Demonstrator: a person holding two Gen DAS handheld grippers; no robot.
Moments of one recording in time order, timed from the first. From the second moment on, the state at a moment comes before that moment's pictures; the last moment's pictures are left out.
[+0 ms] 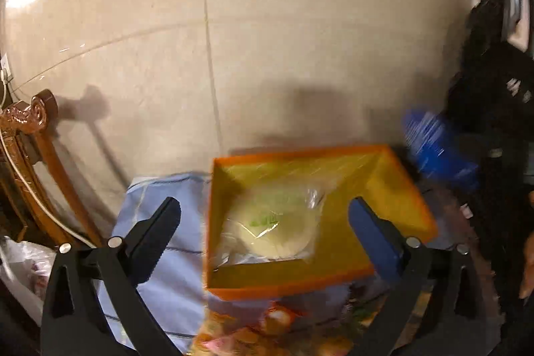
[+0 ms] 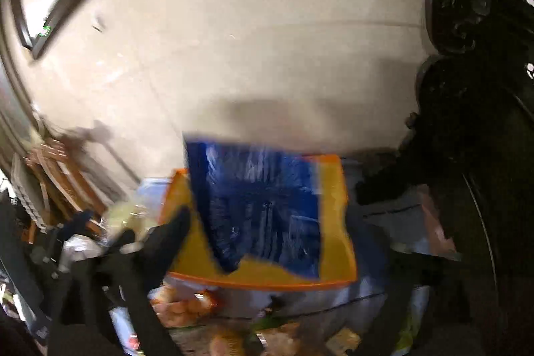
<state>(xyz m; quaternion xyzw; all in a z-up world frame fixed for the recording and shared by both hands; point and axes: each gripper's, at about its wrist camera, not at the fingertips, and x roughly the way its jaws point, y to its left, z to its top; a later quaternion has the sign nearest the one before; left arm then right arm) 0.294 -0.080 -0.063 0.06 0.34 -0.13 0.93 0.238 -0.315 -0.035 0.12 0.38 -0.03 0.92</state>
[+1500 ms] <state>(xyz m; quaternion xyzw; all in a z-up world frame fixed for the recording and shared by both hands) 0.084 0.009 -0.277 0.13 0.41 -0.18 0.89 0.006 -0.252 -0.280 0.02 0.57 -0.09 0.81</state>
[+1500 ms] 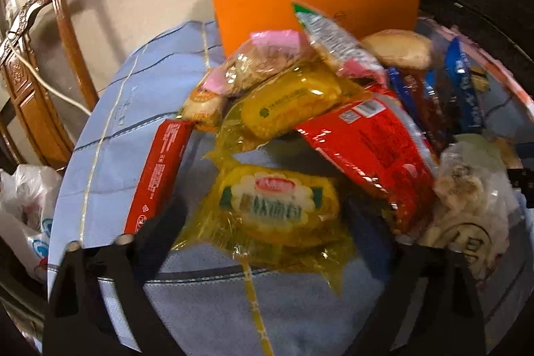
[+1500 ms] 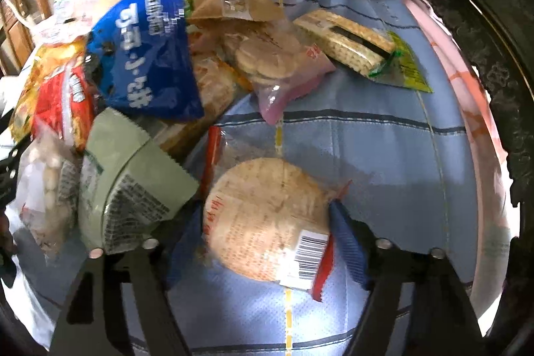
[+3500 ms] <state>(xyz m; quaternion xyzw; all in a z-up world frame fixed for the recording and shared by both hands) 0.213 -0.056 0.014 0.03 0.23 -0.22 0.95 0.166 -0.294 0.036 0.07 0.29 -0.02 0.95</state>
